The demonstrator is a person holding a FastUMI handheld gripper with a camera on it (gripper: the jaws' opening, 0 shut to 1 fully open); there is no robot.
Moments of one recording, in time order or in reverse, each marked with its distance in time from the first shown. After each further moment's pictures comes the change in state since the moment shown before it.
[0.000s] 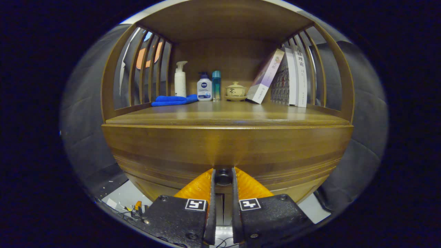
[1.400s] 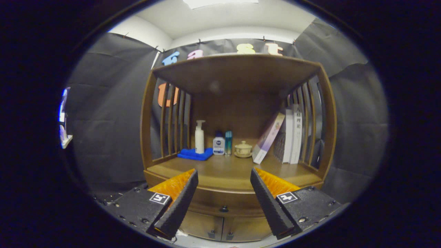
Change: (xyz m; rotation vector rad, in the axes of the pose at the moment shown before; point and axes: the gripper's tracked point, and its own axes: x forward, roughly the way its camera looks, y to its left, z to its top) arm -0.113 0.003 0.119 -0.044 -0.287 0.139
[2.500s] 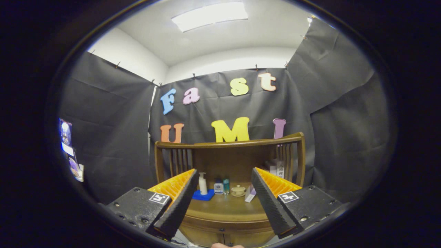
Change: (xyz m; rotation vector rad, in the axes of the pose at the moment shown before) arm -0.121 -0.030 0.241 0.060 -0.254 0.030
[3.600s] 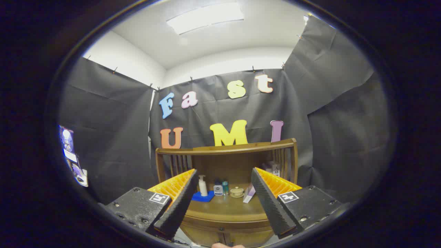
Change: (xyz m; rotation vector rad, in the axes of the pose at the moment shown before) arm -0.017 -0.016 0.022 0.042 0.000 0.002
